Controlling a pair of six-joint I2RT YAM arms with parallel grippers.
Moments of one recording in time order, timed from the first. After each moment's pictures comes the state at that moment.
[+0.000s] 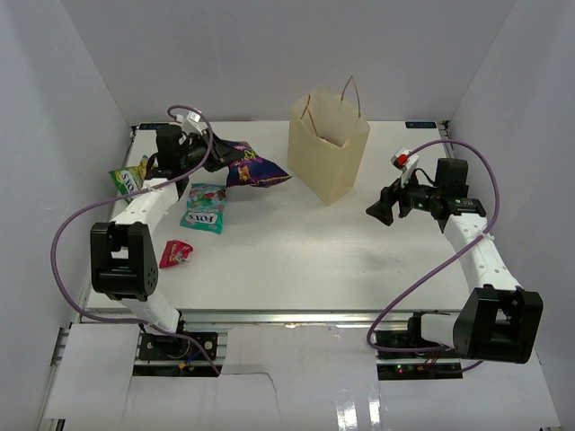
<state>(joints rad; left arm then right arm) -0.06 1.66 1.19 0.14 0.71 -0.72 -0.04 1.23 0.94 -0.40 -0.86 -0.48</state>
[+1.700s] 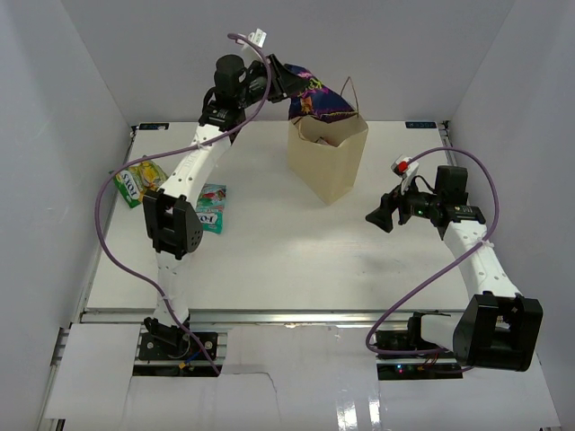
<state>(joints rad) -0.37 2.16 2.24 0.00 0.56 -0.75 -0.05 1.19 0.87 -0.40 -0.88 -0.47</state>
